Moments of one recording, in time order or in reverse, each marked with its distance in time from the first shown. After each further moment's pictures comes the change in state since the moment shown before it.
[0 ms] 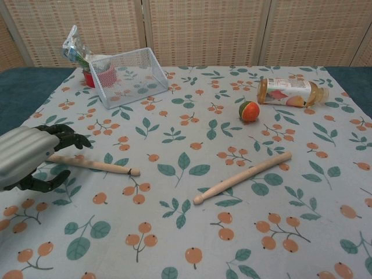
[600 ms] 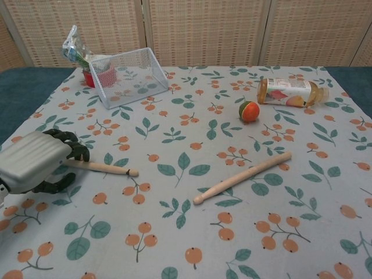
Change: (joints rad) left arm -0.043 -0.123 0.020 0.265 0.011 0.011 0.026; right arm -0.003 0.023 -0.007 -0.019 0.010 -0.009 0.004
